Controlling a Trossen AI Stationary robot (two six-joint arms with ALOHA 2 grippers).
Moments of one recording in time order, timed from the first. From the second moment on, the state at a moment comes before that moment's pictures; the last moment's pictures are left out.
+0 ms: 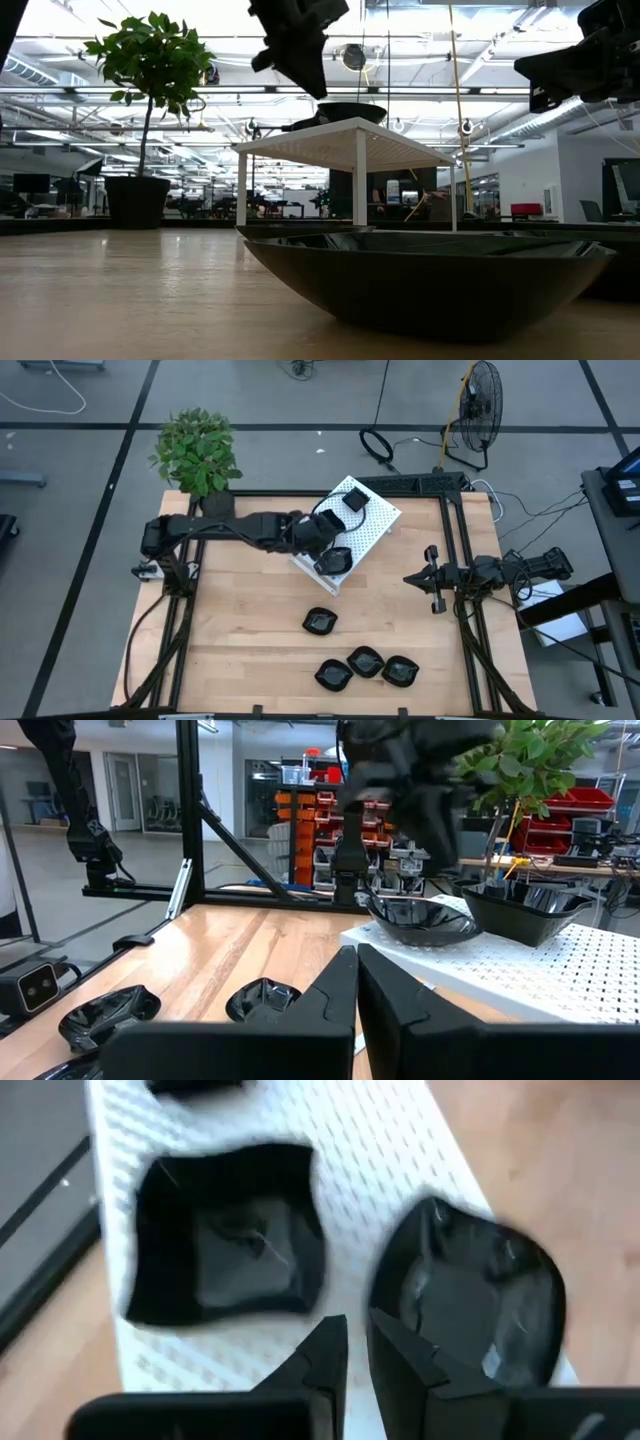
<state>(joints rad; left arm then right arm) 0.06 1.79 1.66 -0.84 -0.32 -0.40 0.22 0.01 0.02 0.07 0.16 -0.05</state>
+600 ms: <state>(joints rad) -0.20 1.81 1.63 -0.98 -0.26 -0.77 0.22 0.01 0.02 0.07 0.16 -0.05</state>
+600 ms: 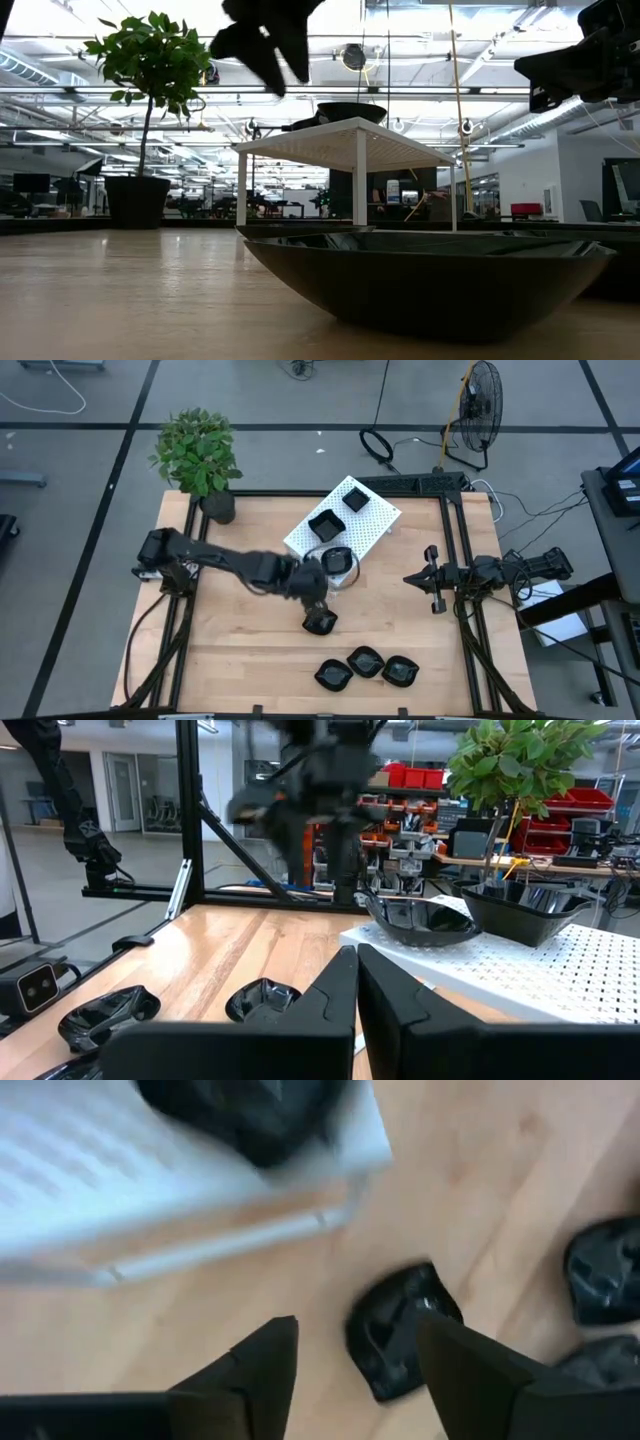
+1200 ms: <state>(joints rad) -0.22 1.84 1.19 -0.50 -0.14 -0.95 0.22 0.01 0.02 0.07 0.16 -0.05</state>
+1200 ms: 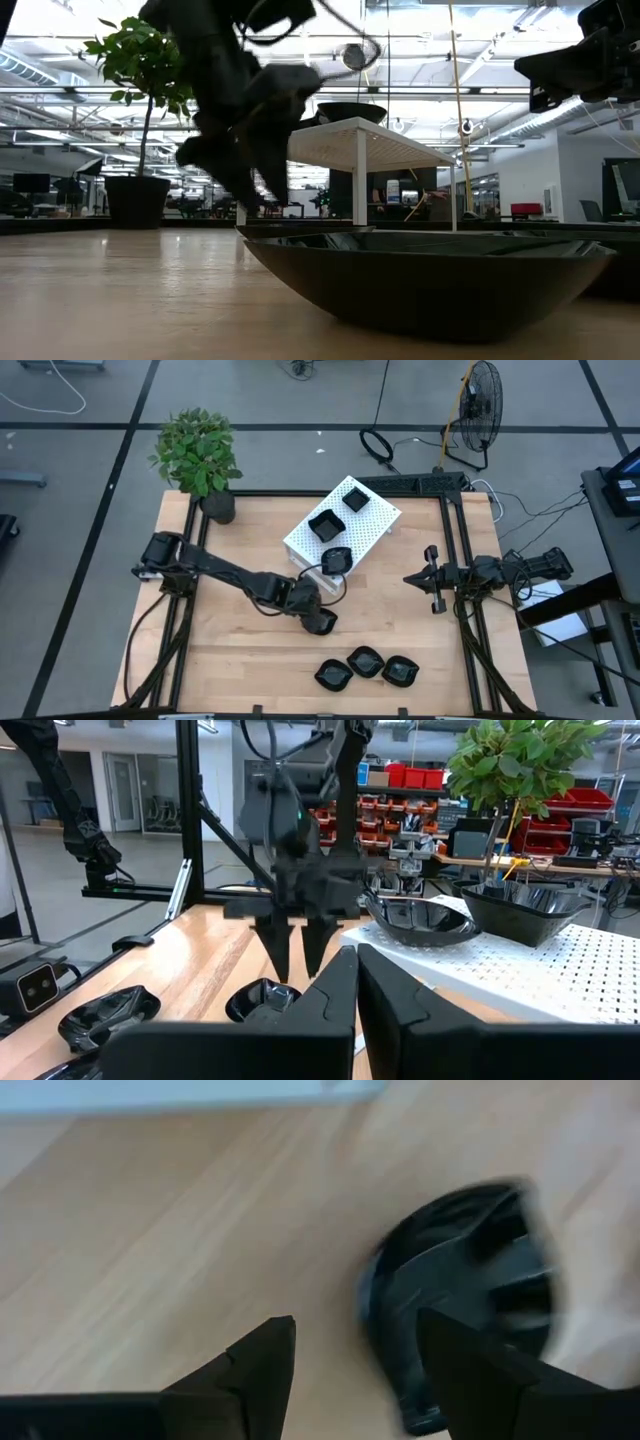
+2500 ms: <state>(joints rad) -0.21 1.91 1.16 -0.40 -0.08 -0.90 0.22 0.01 0.02 0.07 0.16 -0.05</state>
